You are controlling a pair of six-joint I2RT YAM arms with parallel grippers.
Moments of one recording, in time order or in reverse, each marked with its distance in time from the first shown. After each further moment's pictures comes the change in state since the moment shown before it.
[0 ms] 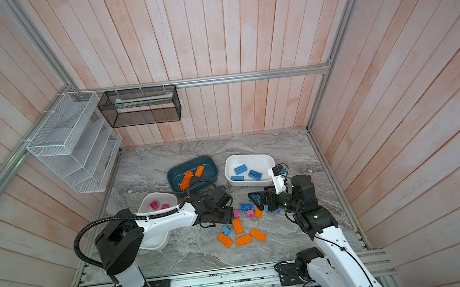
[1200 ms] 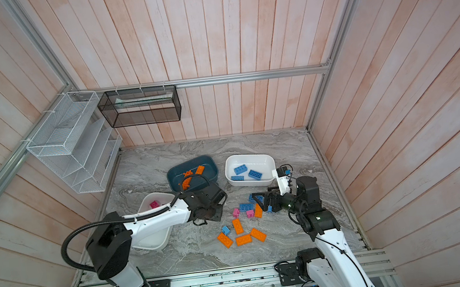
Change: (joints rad) left arm 0.095 -0.149 0.023 -0.232 -0.121 0.143; right arm -0.077 -0.027 -0.026 -0.013 -0.075 -0.022
